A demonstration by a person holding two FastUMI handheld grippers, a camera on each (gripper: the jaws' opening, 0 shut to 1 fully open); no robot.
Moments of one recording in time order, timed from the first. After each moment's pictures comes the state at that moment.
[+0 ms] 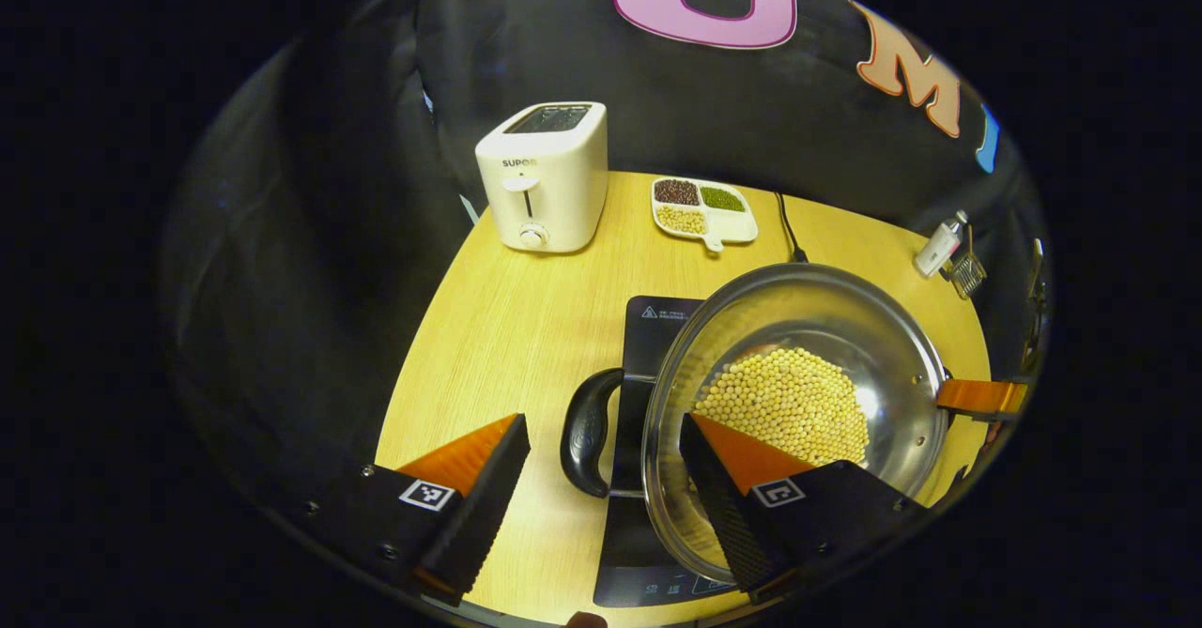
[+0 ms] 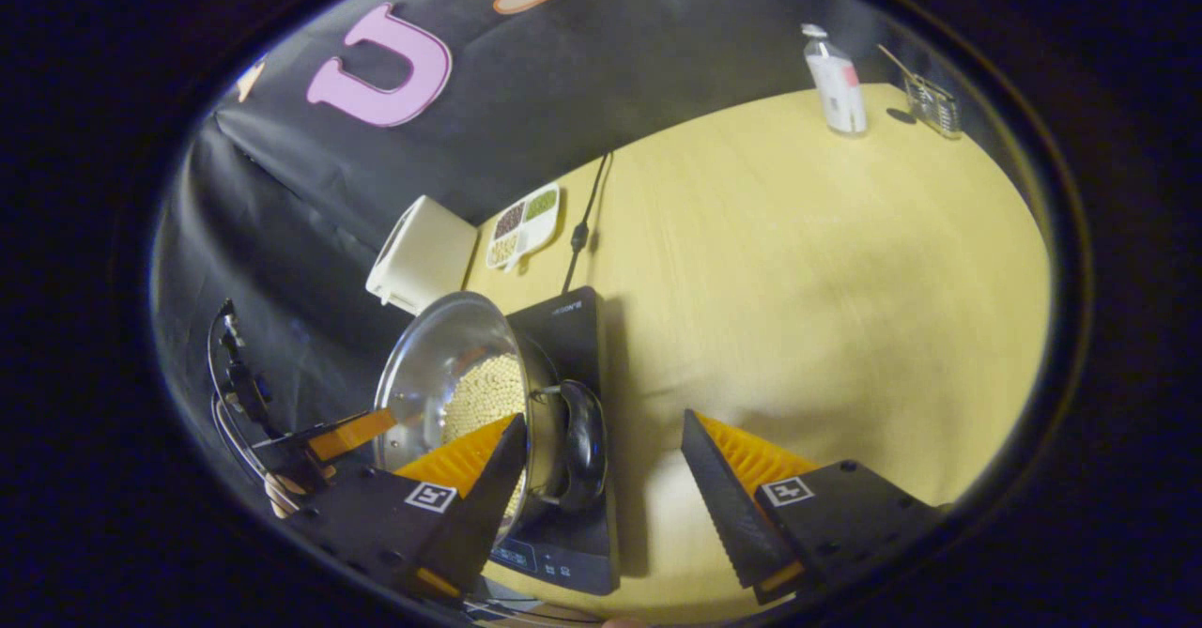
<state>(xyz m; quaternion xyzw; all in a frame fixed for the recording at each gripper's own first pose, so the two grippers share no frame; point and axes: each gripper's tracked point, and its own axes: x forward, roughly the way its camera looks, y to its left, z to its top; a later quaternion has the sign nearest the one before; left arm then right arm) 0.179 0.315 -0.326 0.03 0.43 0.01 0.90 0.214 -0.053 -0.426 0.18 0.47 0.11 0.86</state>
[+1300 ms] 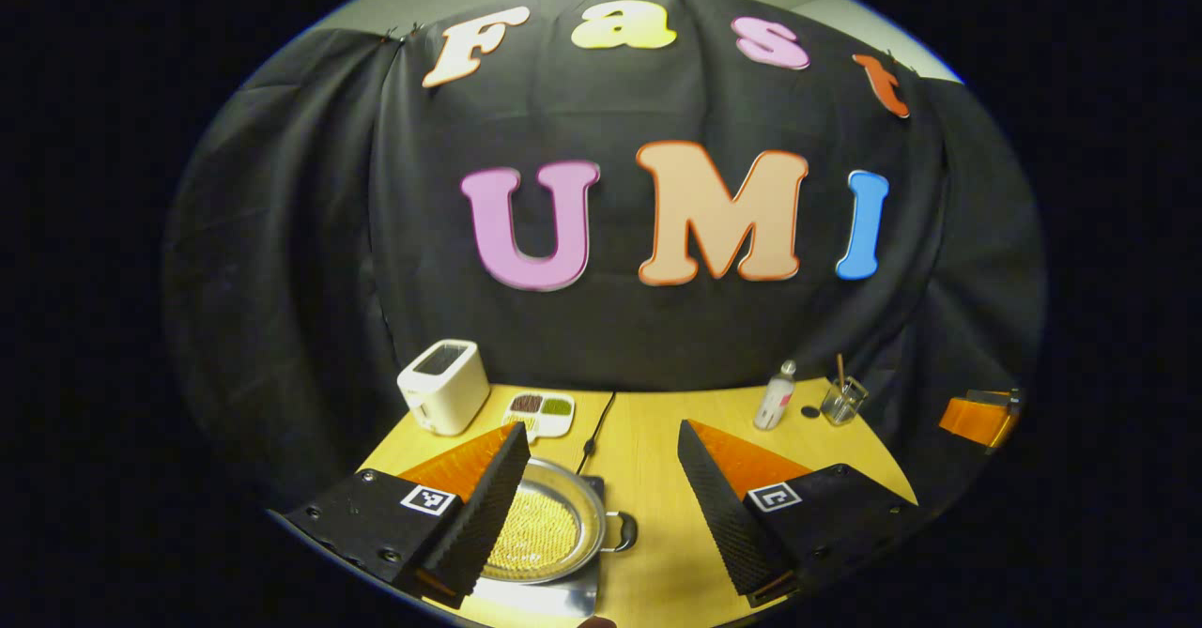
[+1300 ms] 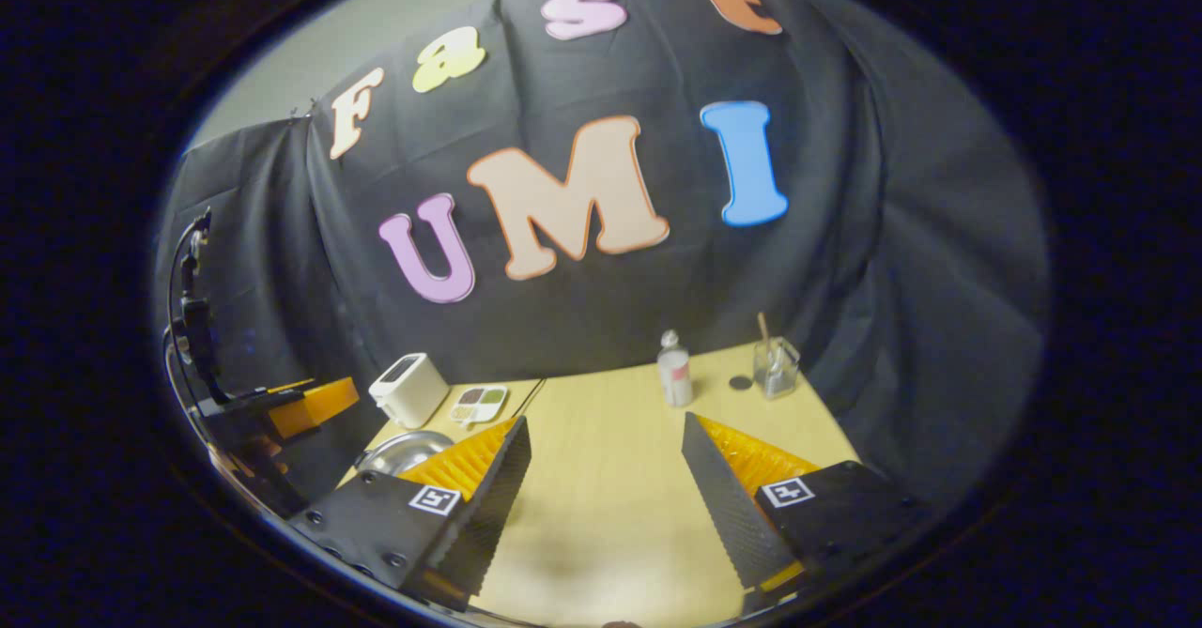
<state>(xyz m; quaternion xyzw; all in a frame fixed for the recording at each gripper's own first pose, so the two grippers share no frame) 0.124 -0.010 -0.059 0.05 0.11 -0.03 0.99 0.188 -0.314 -0.121 0.06 0.15 0.07 0.98</state>
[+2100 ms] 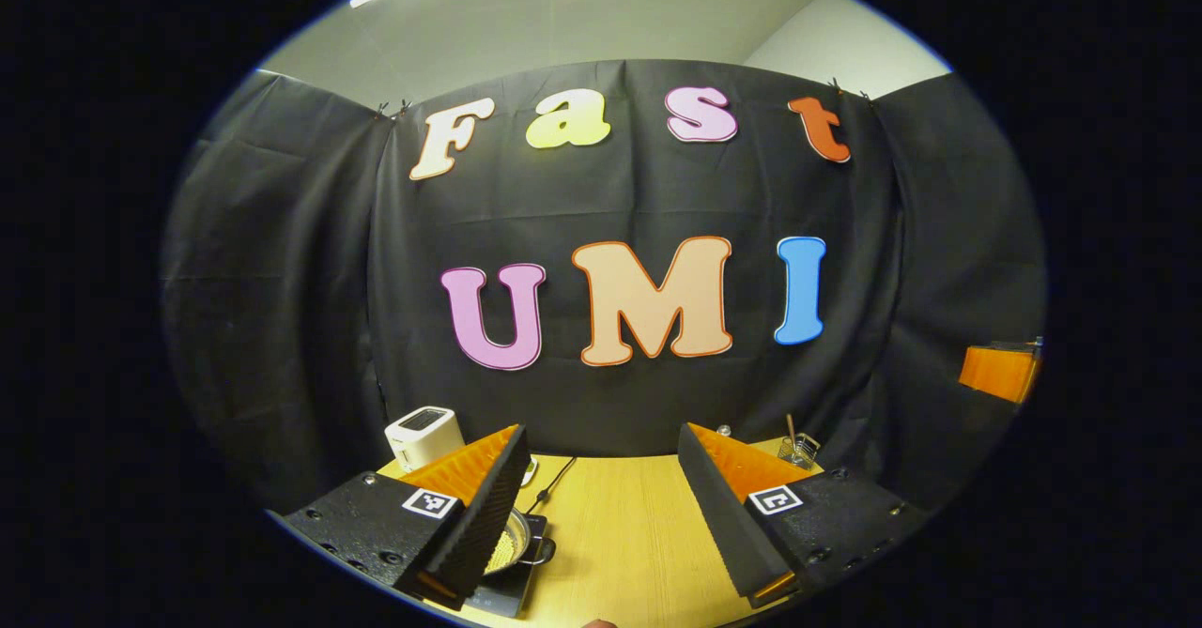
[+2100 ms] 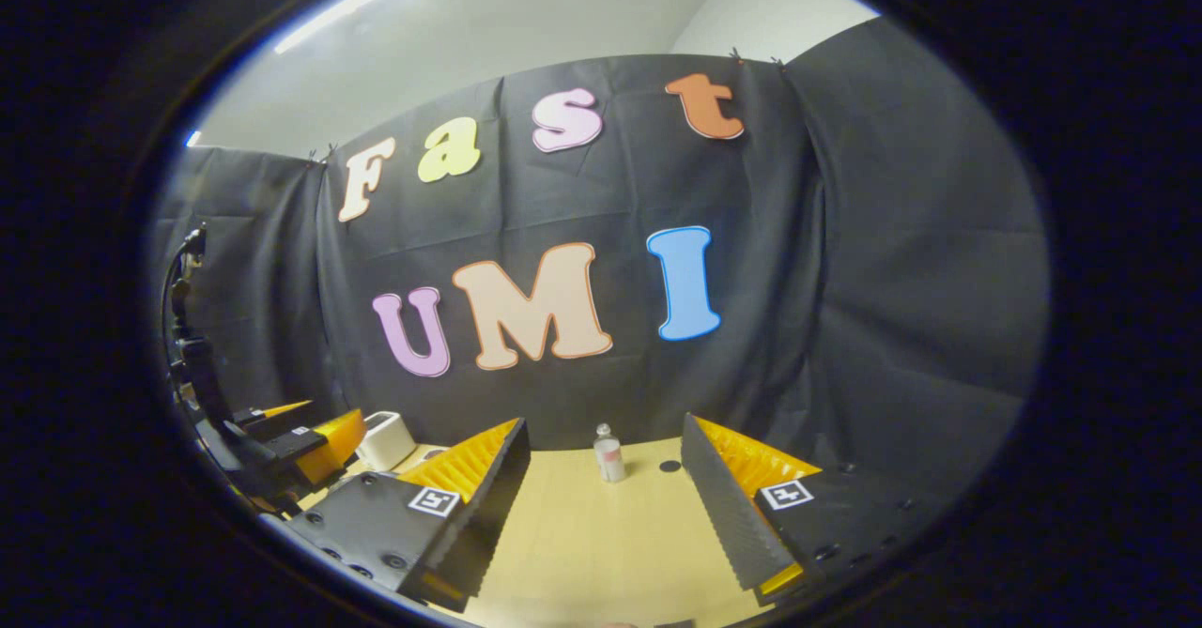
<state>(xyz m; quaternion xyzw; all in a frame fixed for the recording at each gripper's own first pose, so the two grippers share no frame) 0.043 -0.121 -0.026 0.06 0.00 -0.05 1.00 0.115 -0.410 -0.034 0.05 0.03 0.03 1.00</state>
